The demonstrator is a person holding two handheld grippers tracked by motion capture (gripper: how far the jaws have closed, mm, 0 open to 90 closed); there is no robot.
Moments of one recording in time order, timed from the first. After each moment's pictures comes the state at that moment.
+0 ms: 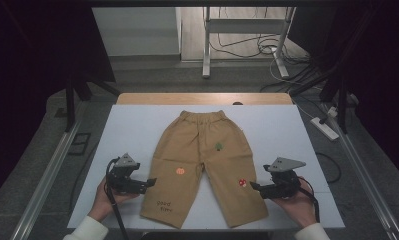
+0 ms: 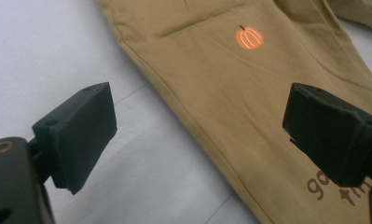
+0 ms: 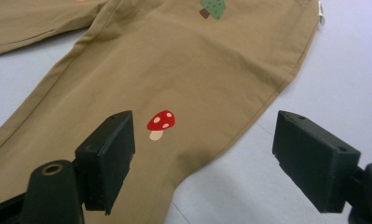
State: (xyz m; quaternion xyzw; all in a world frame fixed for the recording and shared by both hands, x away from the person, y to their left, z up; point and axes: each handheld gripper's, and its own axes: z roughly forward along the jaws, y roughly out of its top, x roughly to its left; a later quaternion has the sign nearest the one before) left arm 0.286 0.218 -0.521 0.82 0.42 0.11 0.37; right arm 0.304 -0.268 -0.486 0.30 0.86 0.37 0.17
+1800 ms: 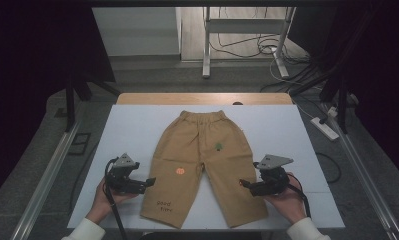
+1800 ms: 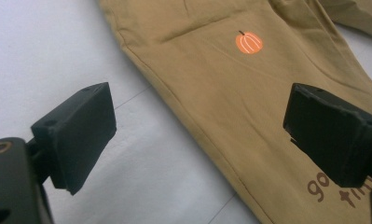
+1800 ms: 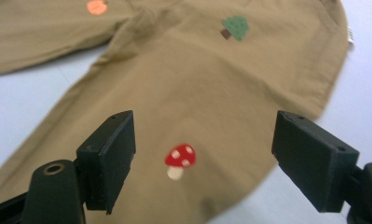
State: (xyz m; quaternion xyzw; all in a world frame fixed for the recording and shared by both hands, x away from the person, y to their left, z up) left arm 0.285 0.221 -0.521 0.82 0.42 0.11 0.38; right arm 0.312 -0.237 -0.486 0.27 0.87 0.38 0.17
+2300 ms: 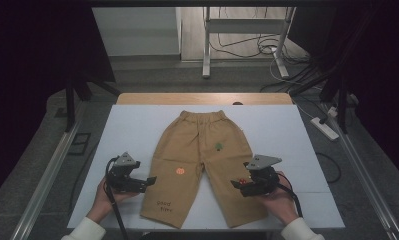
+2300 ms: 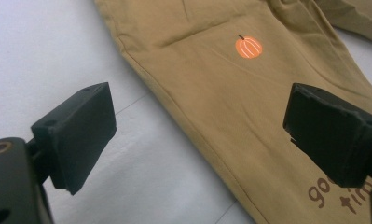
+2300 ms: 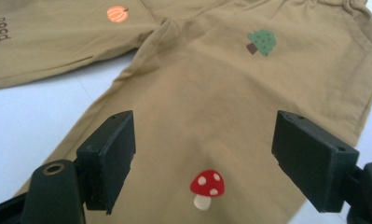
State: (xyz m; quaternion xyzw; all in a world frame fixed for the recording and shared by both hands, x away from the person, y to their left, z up) left arm 0.289 0.220 -0.520 0.82 0.42 0.11 0.39; right arm 0.311 -0.212 -0.487 0.25 0.88 0.38 0.16
